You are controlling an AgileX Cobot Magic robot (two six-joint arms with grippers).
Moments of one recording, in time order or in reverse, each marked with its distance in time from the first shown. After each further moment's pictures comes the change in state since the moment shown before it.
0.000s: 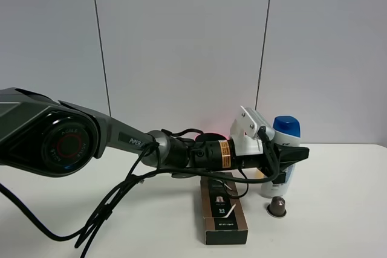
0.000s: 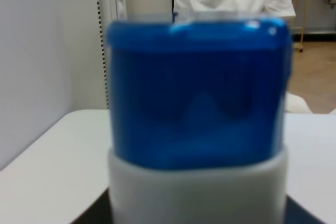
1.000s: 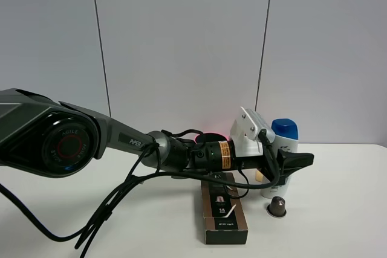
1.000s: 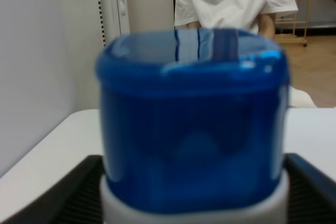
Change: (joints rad) left arm 0.000 0.005 0.000 0.000 -0.009 0.030; right arm 0.000 0.000 0.000 0.000 0.000 0.000
